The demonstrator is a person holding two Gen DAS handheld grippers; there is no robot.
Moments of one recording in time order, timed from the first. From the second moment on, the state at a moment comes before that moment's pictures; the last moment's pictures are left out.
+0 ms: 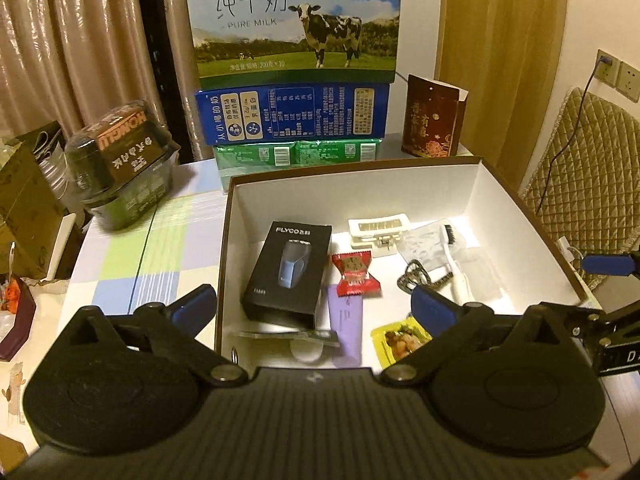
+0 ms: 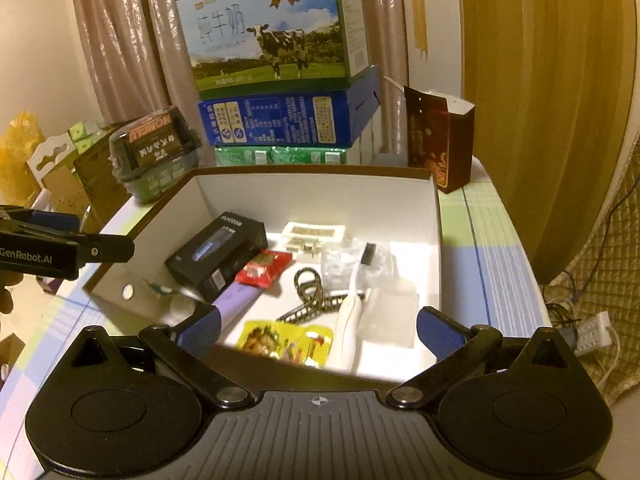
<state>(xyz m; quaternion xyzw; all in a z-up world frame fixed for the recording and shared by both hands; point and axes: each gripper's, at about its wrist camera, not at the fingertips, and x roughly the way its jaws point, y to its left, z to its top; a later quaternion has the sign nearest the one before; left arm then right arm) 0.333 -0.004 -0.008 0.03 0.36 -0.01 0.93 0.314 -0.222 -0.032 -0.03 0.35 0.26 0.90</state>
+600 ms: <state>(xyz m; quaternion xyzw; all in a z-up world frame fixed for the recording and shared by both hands) 0.241 -0.027 0.008 0.02 0.37 0.01 0.93 0.240 -0.244 -0.017 -0.04 0.34 0.26 0.90</state>
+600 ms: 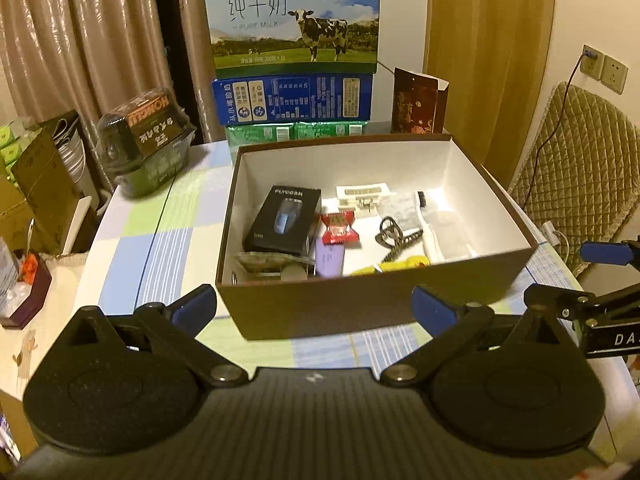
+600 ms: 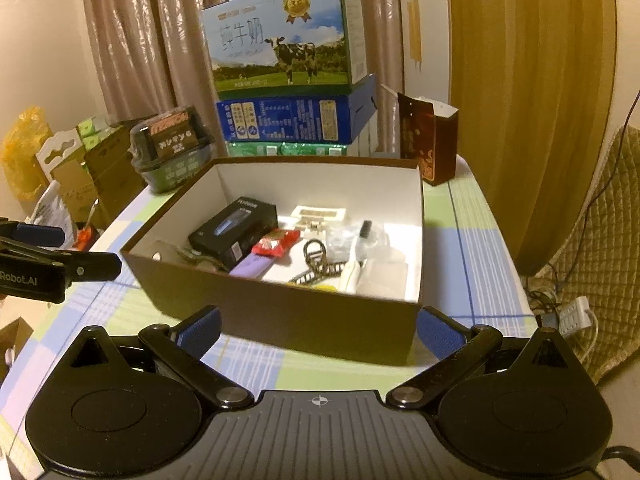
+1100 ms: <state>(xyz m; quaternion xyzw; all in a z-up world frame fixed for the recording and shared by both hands) 0.188 -0.046 0.001 0.01 0.40 0.02 0.92 0.206 -0.258 -0.020 -0.04 0.36 0.28 0.89</state>
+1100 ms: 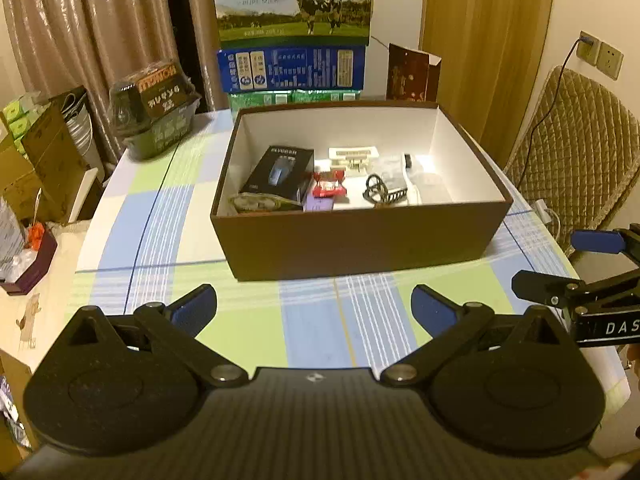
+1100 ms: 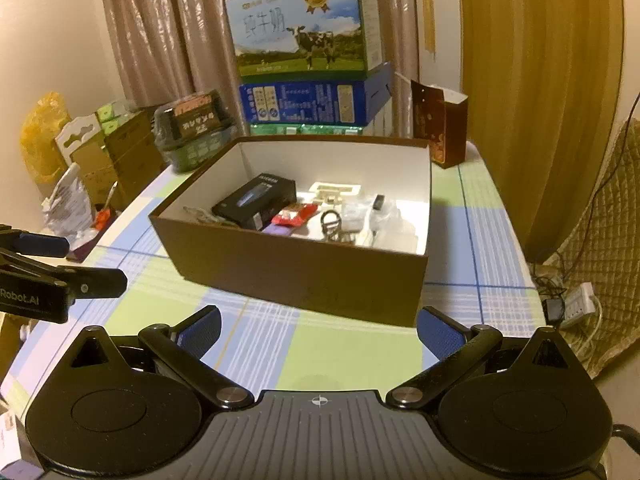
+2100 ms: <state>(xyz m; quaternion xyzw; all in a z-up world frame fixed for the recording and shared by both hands) 0.139 -0.063 -0.013 0.01 0.43 0.04 0.90 0.162 -0.279 -0.027 -0.04 0.39 0.29 0.87</state>
